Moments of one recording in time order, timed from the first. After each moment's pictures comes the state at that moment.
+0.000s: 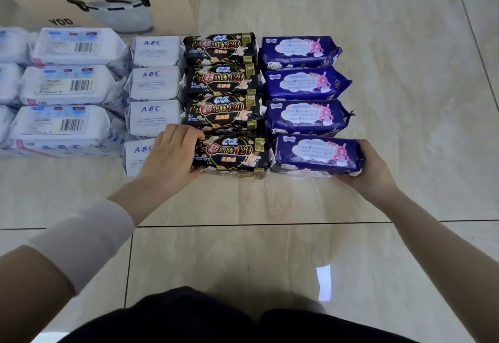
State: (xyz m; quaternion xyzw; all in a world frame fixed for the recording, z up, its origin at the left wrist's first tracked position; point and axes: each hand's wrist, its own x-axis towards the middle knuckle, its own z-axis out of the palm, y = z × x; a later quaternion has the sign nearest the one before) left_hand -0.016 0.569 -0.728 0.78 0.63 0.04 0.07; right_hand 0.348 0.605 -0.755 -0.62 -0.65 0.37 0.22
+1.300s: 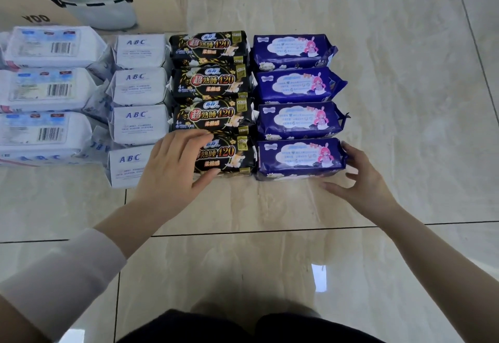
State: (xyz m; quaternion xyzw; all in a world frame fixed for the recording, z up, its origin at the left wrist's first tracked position) left_hand 0.011 0.566 -0.709 0.78 0.61 0.12 0.06; right_hand 0.336 0.594 -0.738 -0.65 -0.61 0.41 0.17
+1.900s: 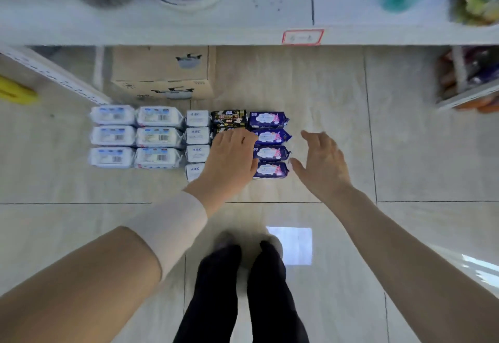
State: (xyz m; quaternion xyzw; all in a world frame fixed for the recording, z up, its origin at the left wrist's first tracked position) left_hand 0.104 0.603 -0.271 0.74 0.64 -0.04 0.17; right_hand 0.280 0.624 -0.270 -0.65 -0.72 0.26 -0.02
